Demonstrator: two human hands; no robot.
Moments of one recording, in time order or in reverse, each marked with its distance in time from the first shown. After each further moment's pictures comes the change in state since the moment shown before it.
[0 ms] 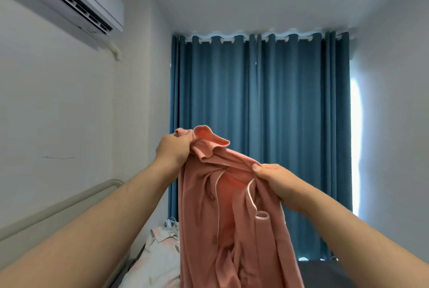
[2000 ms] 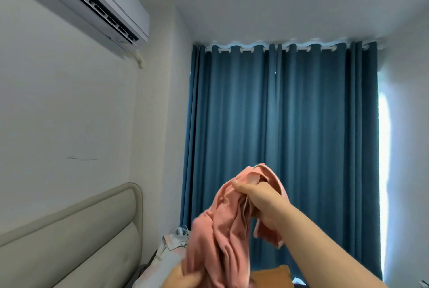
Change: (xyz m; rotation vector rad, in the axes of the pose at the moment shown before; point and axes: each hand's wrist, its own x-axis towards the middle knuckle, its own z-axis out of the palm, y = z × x) left_hand -0.064 -0.275 -0.117 -0.182 -0.271 -0.168; right_hand 0.053 0.008 0.074 0.117 0.089 0.213
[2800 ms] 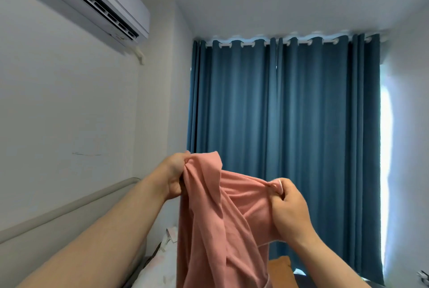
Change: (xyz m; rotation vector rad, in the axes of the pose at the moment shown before) left_hand 0.044 0.243 0.111 -0.161 0.090 -0.225; right_hand -0.051 0.040 -0.037 -0.236 0.410 -0.601
